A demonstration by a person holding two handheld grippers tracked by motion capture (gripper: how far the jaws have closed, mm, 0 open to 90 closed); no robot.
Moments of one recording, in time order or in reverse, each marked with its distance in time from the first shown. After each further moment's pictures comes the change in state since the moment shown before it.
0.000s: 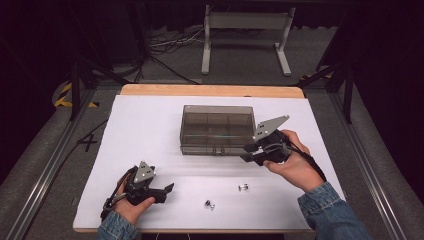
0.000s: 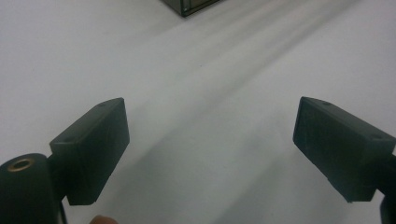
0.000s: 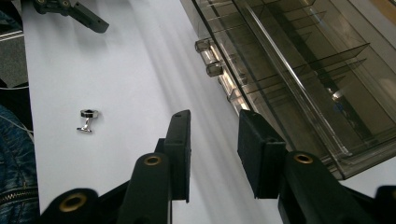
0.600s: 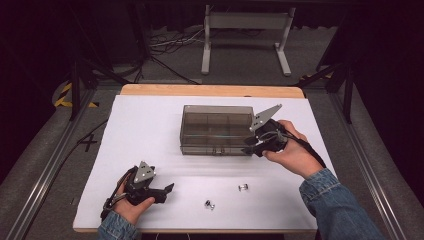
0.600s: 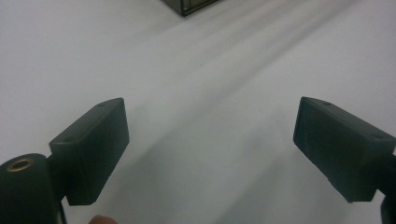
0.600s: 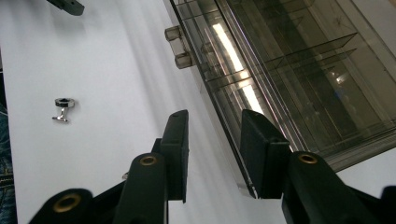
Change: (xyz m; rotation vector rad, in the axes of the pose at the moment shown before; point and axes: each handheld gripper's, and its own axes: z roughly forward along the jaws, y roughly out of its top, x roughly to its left) left arm 0.000 0.000 0.000 0.000 0.001 -0.003; right arm -0.027 0.009 0.009 0.090 0.020 -0.013
